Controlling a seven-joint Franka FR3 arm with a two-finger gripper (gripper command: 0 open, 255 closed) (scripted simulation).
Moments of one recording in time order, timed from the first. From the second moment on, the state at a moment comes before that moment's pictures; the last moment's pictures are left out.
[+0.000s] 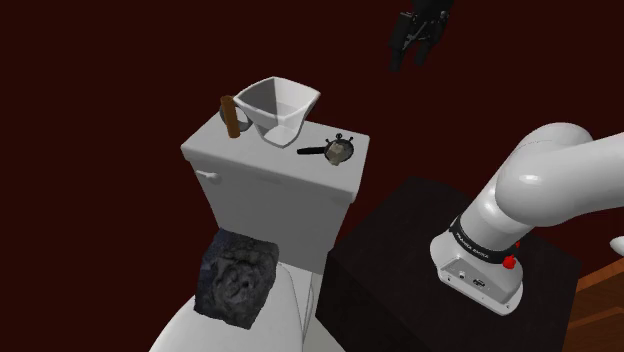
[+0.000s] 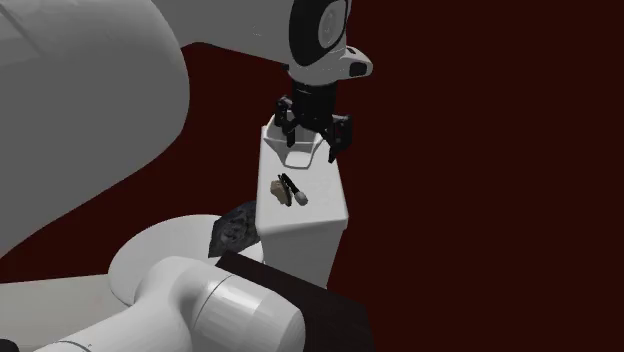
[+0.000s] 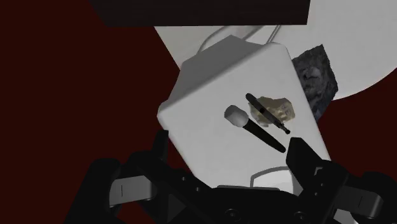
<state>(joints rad) 0.00 -0.82 -0.06 -2.44 0.02 1.67 0.04</state>
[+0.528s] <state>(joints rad) 0.00 -0.70 0.11 -2.50 0.06 1.80 0.29</state>
